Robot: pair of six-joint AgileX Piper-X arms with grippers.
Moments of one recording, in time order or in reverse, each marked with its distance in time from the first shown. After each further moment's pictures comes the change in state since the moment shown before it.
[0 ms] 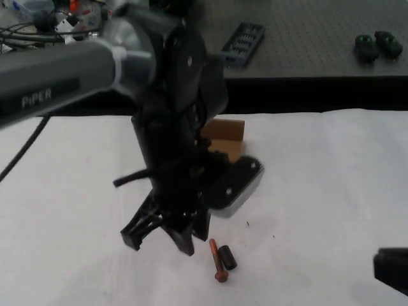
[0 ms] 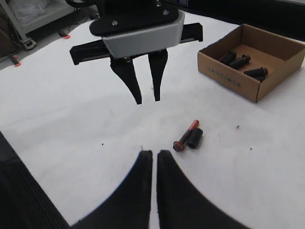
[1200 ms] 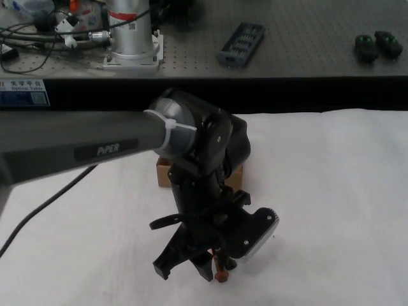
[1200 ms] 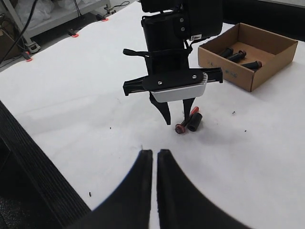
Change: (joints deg) left arm -3.2 8.7 4.7 -16.0 -2.1 2.9; right arm 0.0 -15.0 -0.1 11.6 0.0 0.0
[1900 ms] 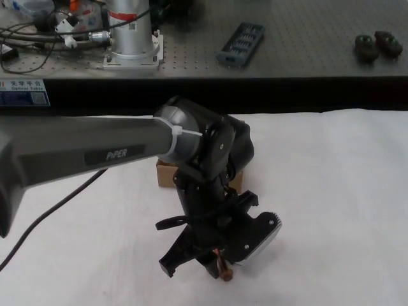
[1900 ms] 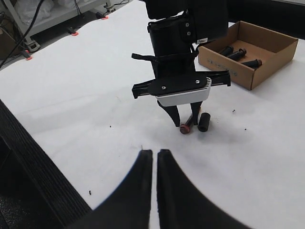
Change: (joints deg) left arm 0.0 2.6 0.0 -4.5 0.2 4.7; right arm 0.0 0.0 0.0 0.3 0.0 0.0
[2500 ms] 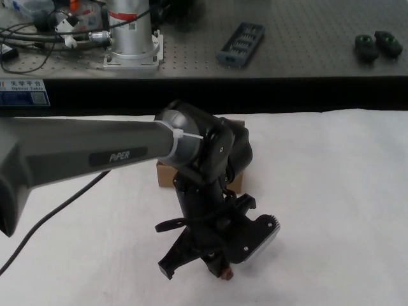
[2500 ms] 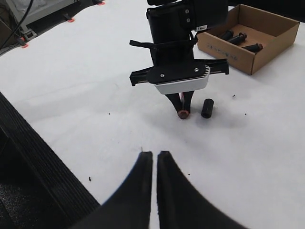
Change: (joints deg) left arm 0.0 0.5 0.1 -0.8 0.0 -2.0; right arm 0.0 0.0 0.0 3.1 0.0 0.0
